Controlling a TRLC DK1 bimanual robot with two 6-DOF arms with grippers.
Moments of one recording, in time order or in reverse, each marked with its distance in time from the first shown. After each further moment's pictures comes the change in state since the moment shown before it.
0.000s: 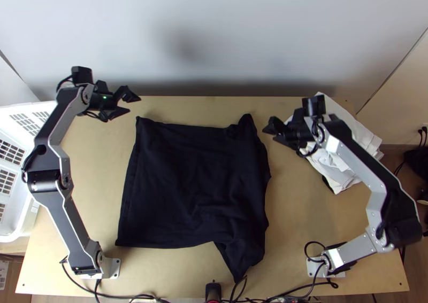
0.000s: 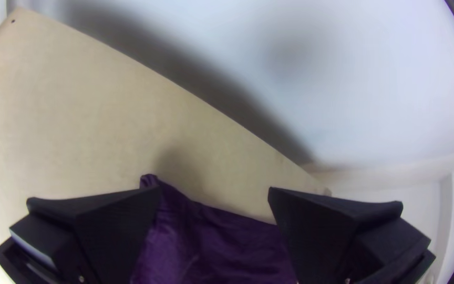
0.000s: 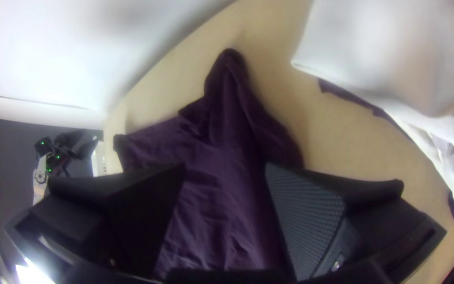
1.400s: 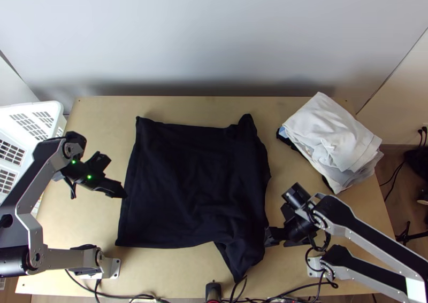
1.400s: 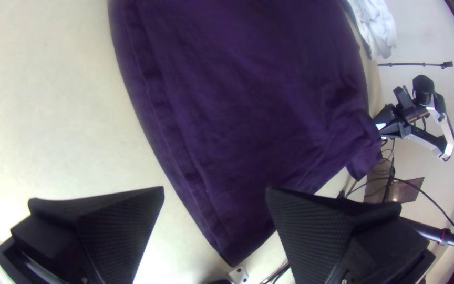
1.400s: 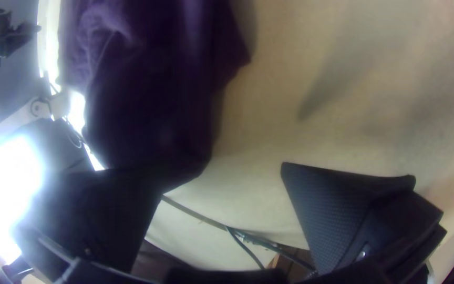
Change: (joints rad) left arm 0.052 -0.642 -0.819 -0.590 -0.187 1.041; right arm 0.480 -0.596 -0.688 -0.462 -0.087 -0.089
